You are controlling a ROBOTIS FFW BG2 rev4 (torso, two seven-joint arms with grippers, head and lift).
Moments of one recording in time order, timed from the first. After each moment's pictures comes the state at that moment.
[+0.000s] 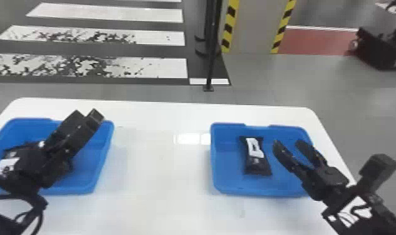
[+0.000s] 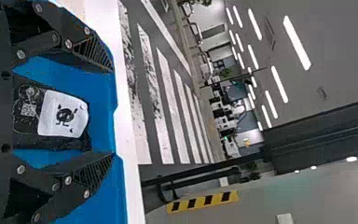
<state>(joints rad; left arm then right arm) 0.34 0.11 0.24 -2.04 0.82 0.35 -0.62 0.35 -0.12 -0.25 -1.87 -0.40 0.20 0.48</state>
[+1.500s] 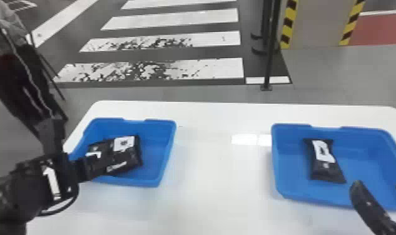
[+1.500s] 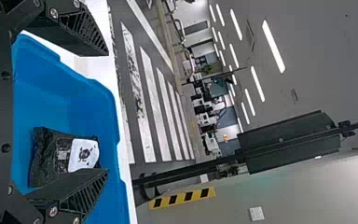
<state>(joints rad) 0.05 0.15 0.48 -2.05 0.20 1.29 -0.44 0.76 -0.04 -0.18 -2.20 -0.40 0.02 0.40</state>
